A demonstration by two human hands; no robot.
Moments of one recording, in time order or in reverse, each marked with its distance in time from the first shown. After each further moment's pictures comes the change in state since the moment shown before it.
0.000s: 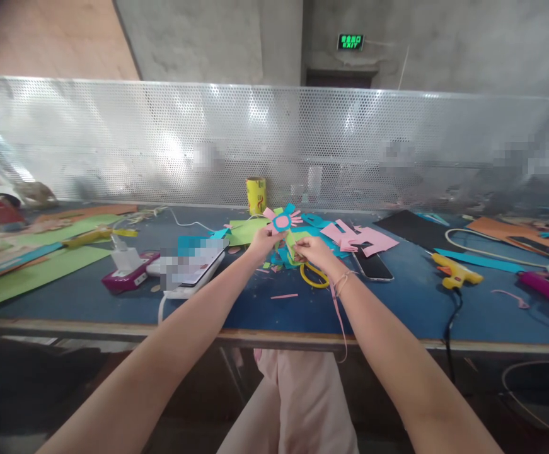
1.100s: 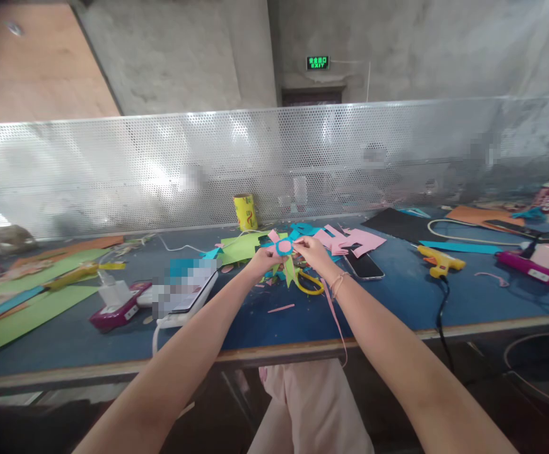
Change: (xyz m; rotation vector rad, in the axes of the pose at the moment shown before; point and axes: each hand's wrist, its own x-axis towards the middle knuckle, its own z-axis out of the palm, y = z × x) left_hand -0.013 0.001 0.004 0.143 -0.253 -0.123; right_hand 0.003 -0.002 -0.006 0.153 0.231 -0.148
